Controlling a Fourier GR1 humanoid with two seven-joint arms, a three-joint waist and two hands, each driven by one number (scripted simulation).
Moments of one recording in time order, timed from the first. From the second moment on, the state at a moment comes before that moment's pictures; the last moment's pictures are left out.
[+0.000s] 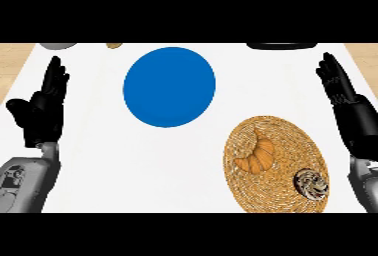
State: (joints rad) left arm -0.30 0.34 -0.02 -1.44 0.05 0.32 0.08; right arm -0.24 -0.47 0.11 -1.64 -0.10 -0.13 -0.06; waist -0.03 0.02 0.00
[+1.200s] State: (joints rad) left arm 0.07 0.45 -0.06 -1.47 -0.02 0.19 -0.10; right arm 0.49 -0.01 0.14 -2.10 -0.09 -1.06 -0.34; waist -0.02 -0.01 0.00
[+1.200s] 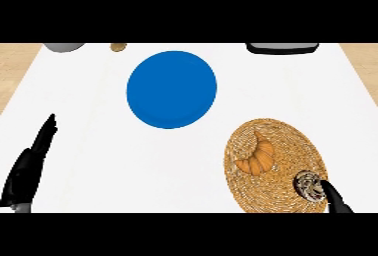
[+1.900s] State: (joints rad) left arm 0.06 0.45 -0.05 -1.48 -0.02 0.15 -0.13; right arm 0.84 -0.34 0.27 -2.22 0.14 -1.04 0.24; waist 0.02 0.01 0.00
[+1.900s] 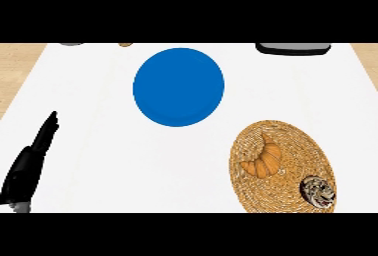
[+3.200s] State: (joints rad) left arm 0.12 0.38 0.01 -1.49 -0.09 0.11 -0.15; right arm 0.38 -0.52 0.16 -1.89 0.09 -0.52 0.73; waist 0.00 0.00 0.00
